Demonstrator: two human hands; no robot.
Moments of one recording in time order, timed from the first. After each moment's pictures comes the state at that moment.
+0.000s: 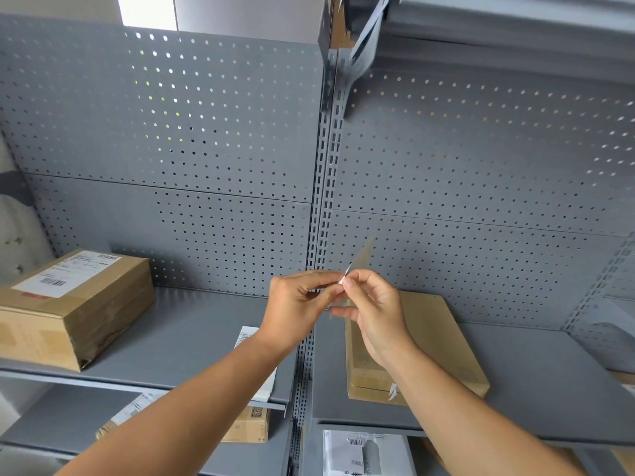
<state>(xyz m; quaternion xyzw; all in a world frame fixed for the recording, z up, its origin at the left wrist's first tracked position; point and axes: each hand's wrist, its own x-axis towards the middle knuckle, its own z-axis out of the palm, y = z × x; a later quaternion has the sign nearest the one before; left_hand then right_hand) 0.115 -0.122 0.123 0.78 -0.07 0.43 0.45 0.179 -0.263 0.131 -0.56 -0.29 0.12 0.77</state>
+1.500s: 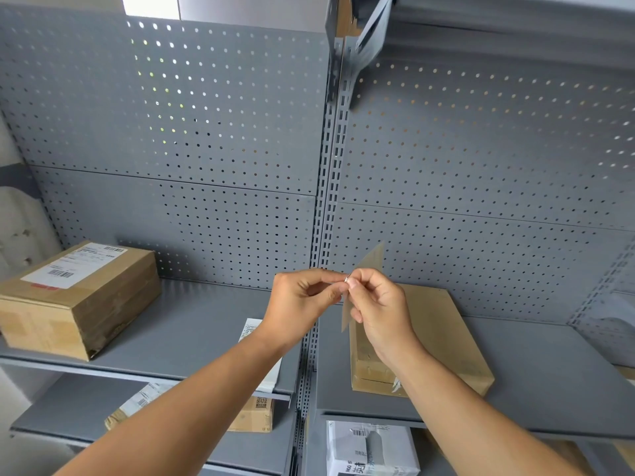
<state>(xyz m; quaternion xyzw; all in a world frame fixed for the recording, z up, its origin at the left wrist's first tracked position) 0.102 -0.125 0.122 0.71 -0.04 0.32 0.62 0.173 -0.264 0.125 -0.61 -0.31 0.06 0.72</state>
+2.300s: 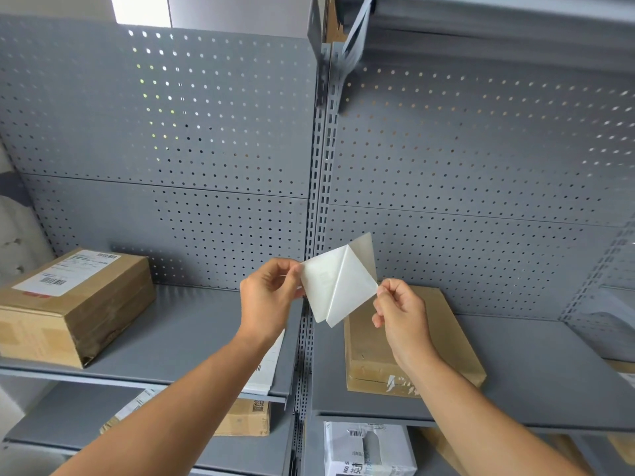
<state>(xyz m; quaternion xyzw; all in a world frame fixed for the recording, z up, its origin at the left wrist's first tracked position) 0.100 -0.112 0.122 0.66 0.13 0.38 0.63 0.200 -0.301 0.104 -0.69 -0.18 0.01 0.70</state>
